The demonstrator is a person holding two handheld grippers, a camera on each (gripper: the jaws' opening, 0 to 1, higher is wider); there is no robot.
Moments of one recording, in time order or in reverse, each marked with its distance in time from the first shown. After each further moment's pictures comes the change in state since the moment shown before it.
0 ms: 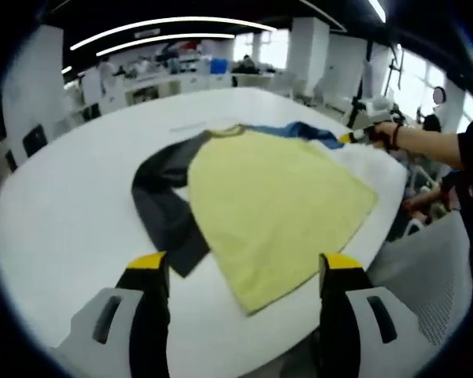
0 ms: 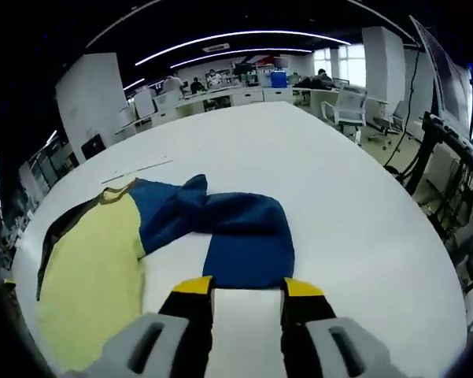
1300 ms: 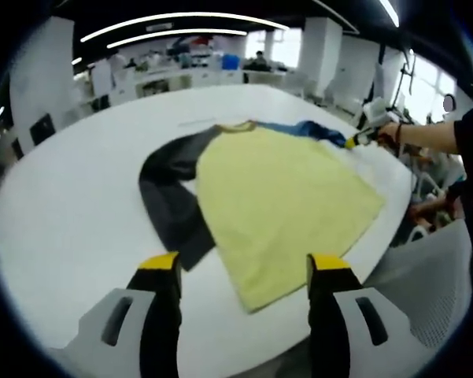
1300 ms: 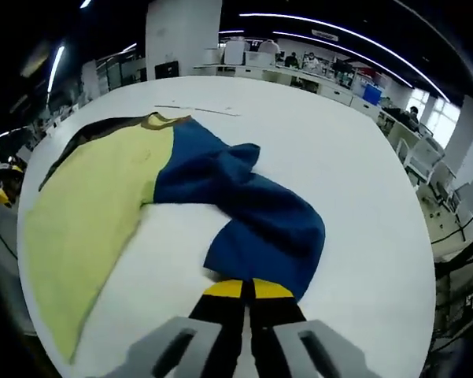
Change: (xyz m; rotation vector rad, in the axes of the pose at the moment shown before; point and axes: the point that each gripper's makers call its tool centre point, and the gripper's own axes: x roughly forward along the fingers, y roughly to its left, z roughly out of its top) left arm 0.001 0.006 -0.004 -0.041 0.017 0.037; right arm 0.027 0.000 0.003 -0.450 0.133 0.216
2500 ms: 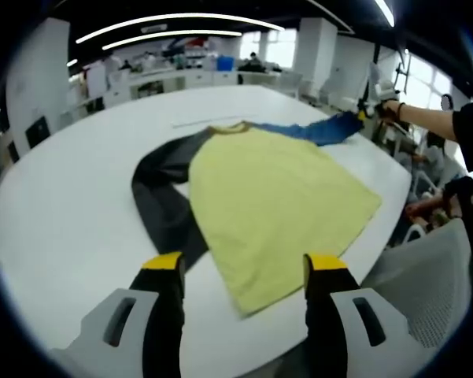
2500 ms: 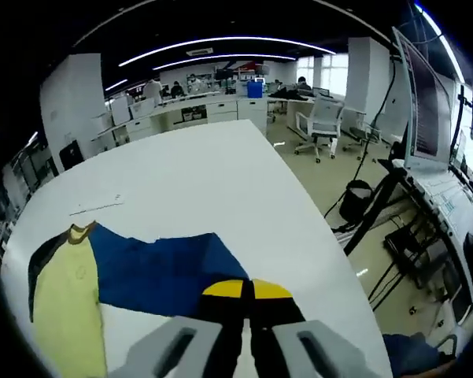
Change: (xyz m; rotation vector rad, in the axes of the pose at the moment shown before) left arm 0.004 -0.007 0.003 0.010 -0.008 -0.027; right arm -0.092 -0.125 0.010 0.533 -0.088 -0.354
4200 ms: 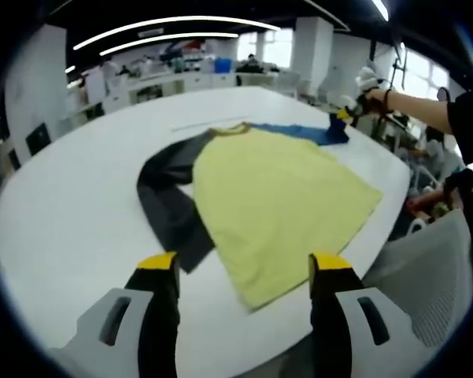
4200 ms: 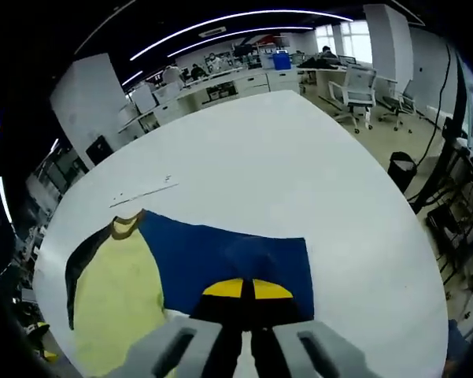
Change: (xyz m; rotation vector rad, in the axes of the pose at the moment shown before) left arm -0.008 0.005 -0.002 0.034 -0.011 0.008; right arm -0.003 0.142 -0.010 0.020 0.099 0.254
